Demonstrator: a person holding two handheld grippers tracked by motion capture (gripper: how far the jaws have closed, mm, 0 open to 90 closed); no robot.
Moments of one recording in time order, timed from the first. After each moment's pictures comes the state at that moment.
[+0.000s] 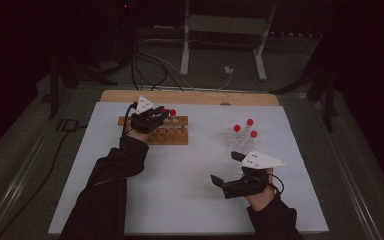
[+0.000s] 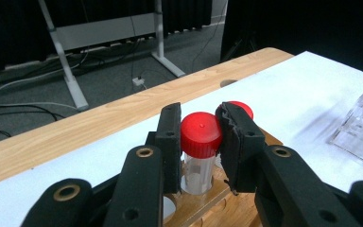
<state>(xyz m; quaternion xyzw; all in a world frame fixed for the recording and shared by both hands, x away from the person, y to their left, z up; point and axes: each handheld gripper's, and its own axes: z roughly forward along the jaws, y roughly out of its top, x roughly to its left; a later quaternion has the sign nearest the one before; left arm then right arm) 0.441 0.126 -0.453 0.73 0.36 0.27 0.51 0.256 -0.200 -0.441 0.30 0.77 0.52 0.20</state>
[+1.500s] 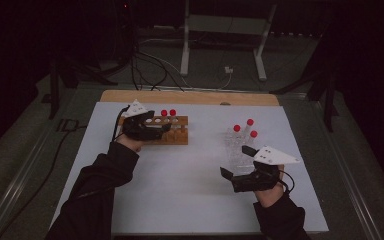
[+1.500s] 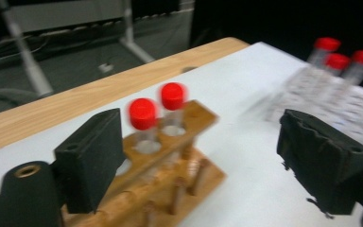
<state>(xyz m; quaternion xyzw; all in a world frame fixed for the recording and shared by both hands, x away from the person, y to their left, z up) 0.394 0.142 -0.429 0.76 0.32 0.19 0.53 0.258 -0.222 -0.426 0.32 0.75 0.53 0.23</state>
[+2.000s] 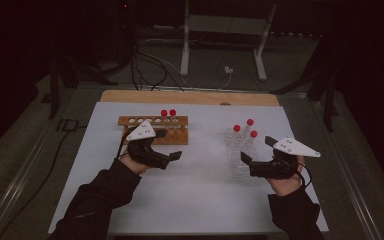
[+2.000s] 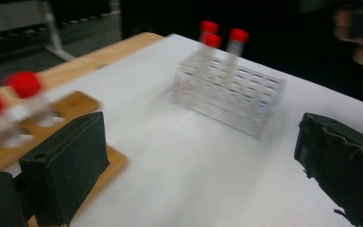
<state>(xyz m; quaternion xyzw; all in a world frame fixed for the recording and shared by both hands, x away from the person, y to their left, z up) 0.335 0.118 -0.438 0.80 0.22 0.13 0.55 0.278 -0.267 -0.422 0.39 0.71 0.51 0.29</state>
